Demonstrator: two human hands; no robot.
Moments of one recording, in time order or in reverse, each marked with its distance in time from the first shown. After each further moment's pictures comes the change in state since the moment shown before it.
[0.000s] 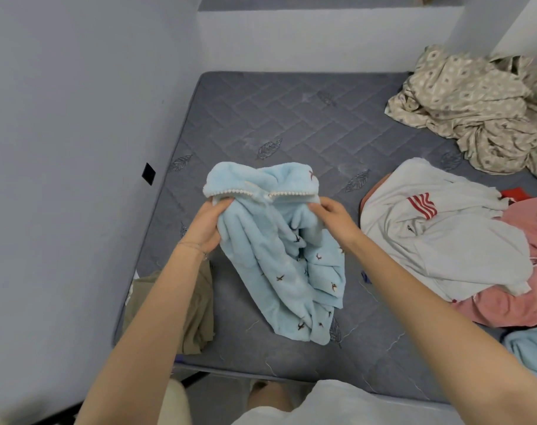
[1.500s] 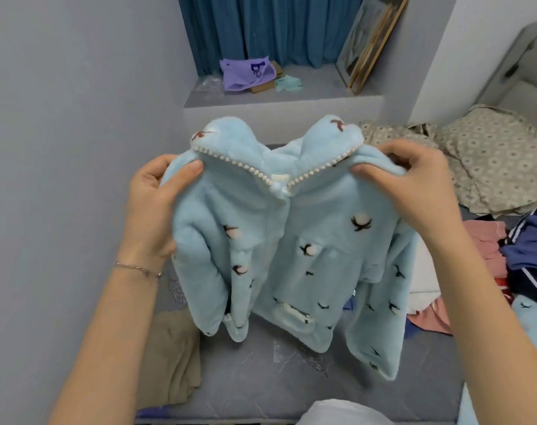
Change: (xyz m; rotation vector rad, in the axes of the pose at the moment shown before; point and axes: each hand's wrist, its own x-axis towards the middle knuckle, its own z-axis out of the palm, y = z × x) left_hand -0.213 0.123 0.097 0.199 -0.067 0.803; right_hand -0.223 -0.155 -0.120 -0.278 0.590 -0.706
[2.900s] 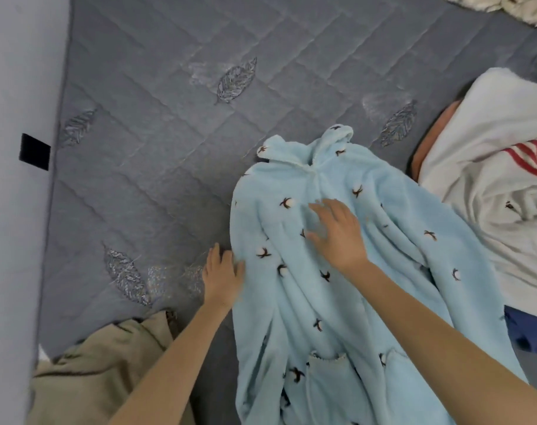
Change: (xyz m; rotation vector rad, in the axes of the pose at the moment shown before) left_hand 0.006 -0.673 -0.119 1.092 -0.503 -0.895; right_hand -0.100 0.475 0.442 -0.525 -0.718 0.489
